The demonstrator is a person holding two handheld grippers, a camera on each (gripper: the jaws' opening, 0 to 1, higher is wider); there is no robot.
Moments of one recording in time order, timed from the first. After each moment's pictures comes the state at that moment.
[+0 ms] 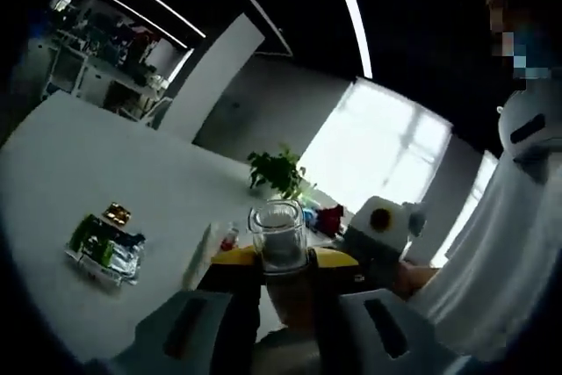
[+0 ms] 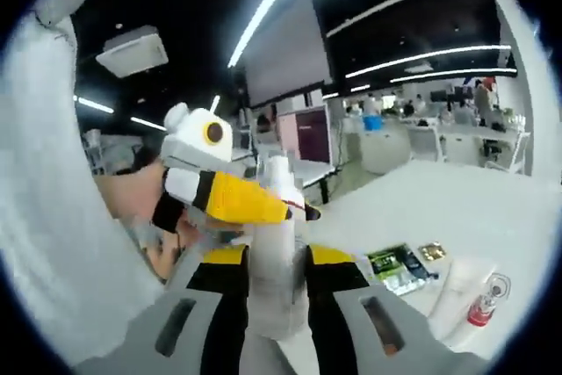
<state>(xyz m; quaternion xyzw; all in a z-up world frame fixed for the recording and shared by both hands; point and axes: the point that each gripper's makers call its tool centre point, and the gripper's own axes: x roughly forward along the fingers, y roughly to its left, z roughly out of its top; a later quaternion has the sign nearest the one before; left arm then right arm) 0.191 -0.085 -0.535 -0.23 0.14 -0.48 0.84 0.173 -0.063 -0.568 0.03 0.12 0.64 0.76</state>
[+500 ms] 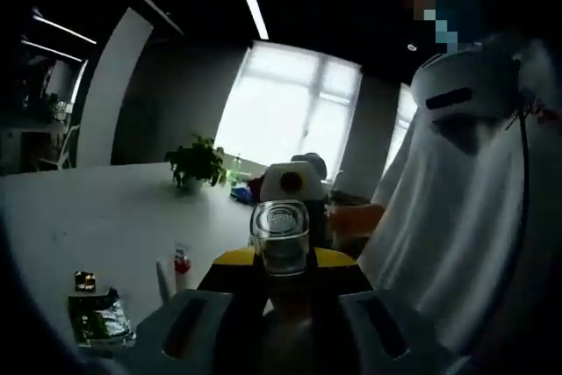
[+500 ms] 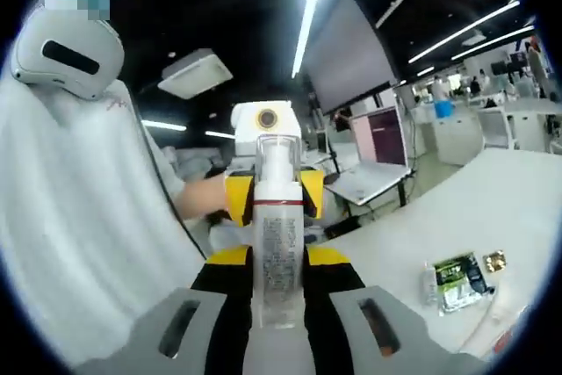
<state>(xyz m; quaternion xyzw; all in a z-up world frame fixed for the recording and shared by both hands) 0.163 -0.097 -0.495 -0.09 0.12 -0.63 0.76 0.144 -0.064 -0.529 0.06 0.13 0.75 0.65</state>
